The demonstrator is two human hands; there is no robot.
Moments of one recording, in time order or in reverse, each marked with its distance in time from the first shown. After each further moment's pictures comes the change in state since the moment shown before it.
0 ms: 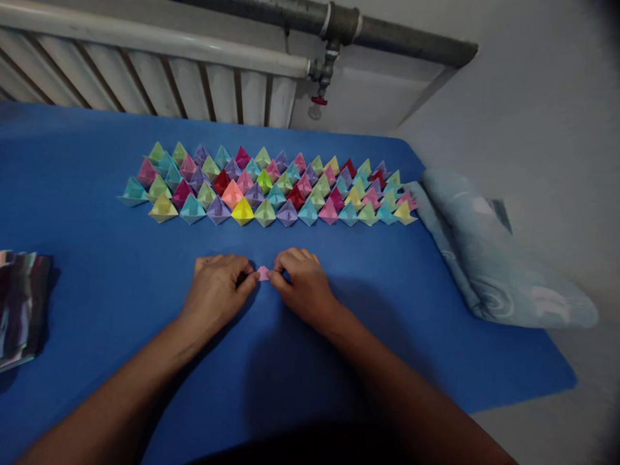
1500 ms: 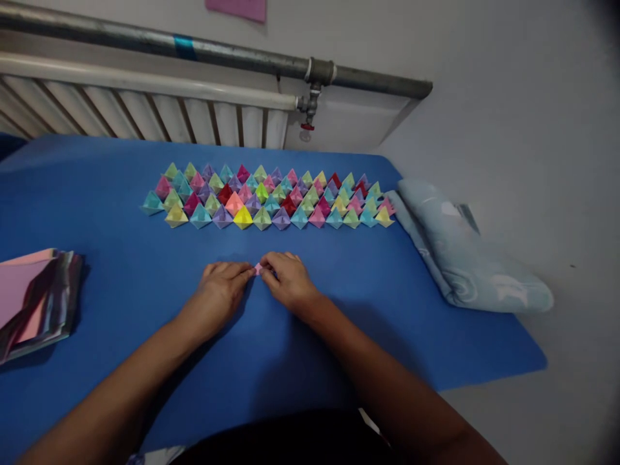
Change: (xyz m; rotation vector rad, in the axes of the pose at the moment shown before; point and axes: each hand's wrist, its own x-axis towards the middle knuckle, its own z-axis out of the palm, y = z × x) left_hand -0.028 -0.016 0.003 0.239 0.068 0.431; right_hand -0.002 -0.008 0.005 0.030 -0.097 -0.055
